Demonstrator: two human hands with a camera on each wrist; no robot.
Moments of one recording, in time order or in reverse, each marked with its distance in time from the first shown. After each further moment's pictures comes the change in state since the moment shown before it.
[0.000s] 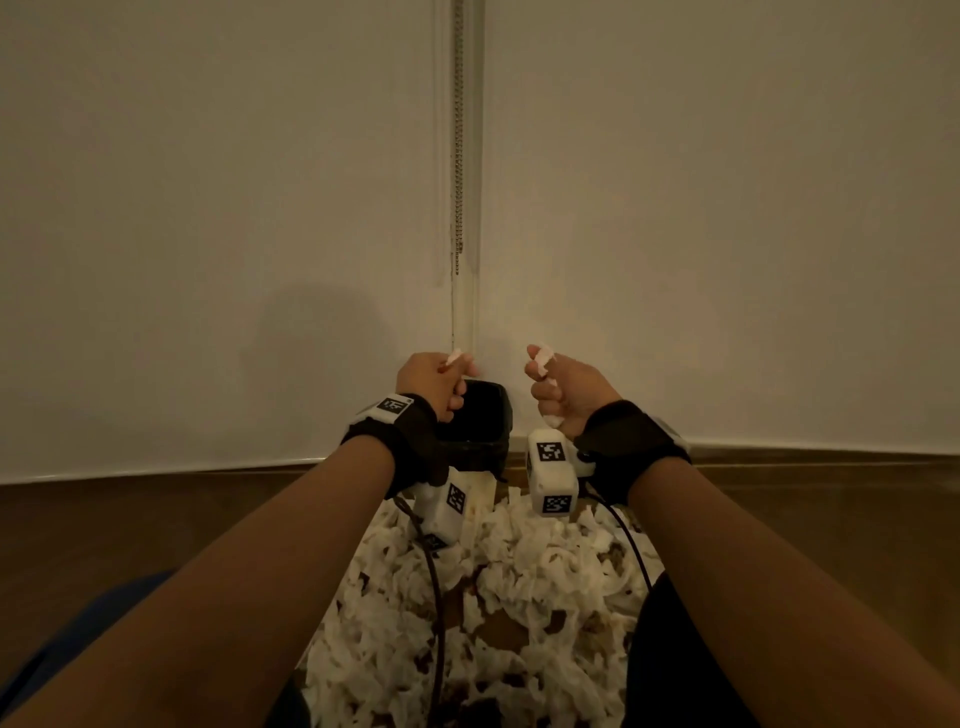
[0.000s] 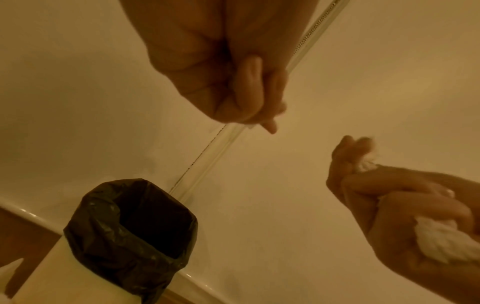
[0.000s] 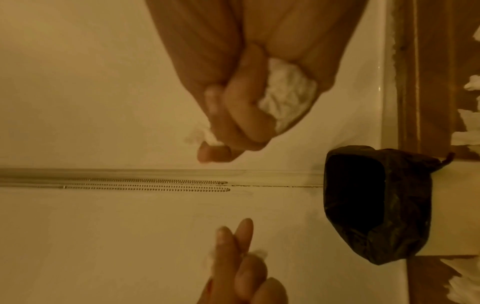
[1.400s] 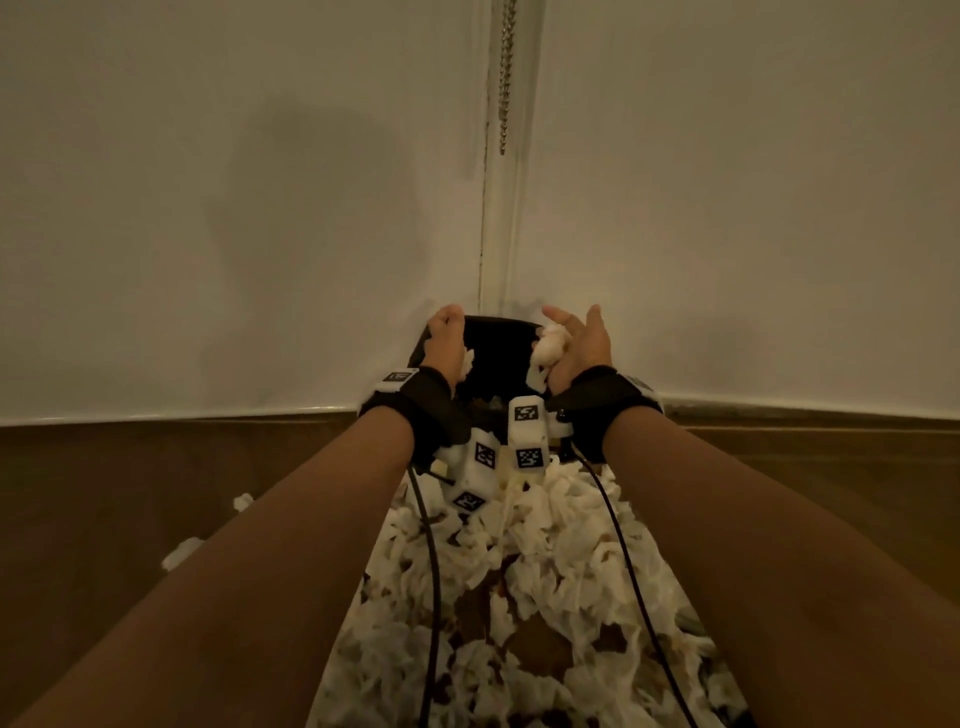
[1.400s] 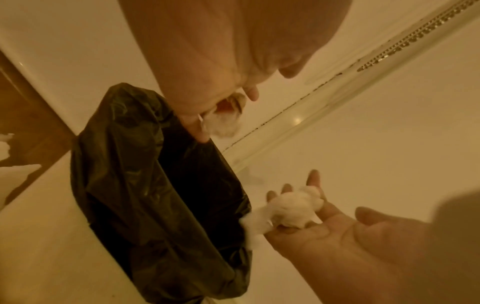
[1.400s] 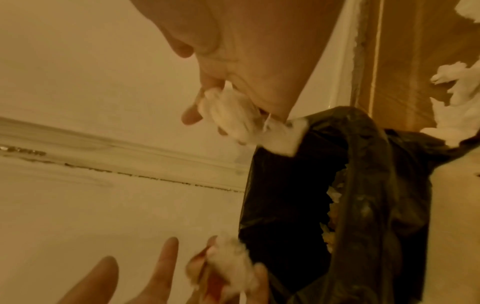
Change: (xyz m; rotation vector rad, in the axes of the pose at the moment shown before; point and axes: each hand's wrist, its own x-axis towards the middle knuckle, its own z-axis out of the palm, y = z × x) left_hand 0.166 -0.132 0.013 -0.260 0.102 -0.227; right_hand 0.210 0.091 -0.030 0.124 0.282 -0.004
